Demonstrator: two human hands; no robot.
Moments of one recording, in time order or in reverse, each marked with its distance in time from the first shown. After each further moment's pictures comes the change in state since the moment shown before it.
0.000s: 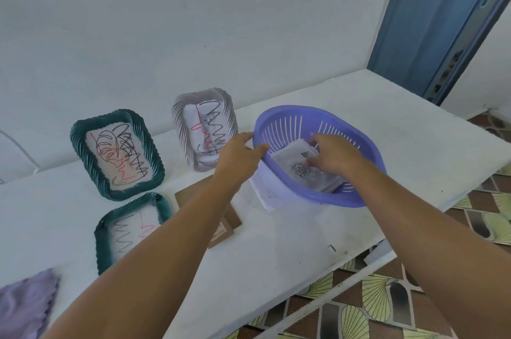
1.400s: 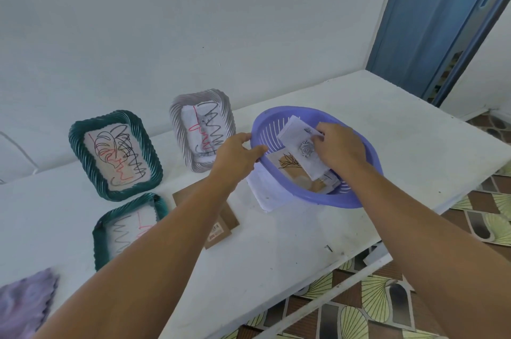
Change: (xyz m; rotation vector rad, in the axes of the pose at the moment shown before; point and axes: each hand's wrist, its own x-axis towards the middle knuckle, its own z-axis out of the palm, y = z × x) left_hand -0.008 0.012 -0.005 0.060 0.000 0.025; right_hand 0.006 0.007 0.002 0.054 0.367 -0.003
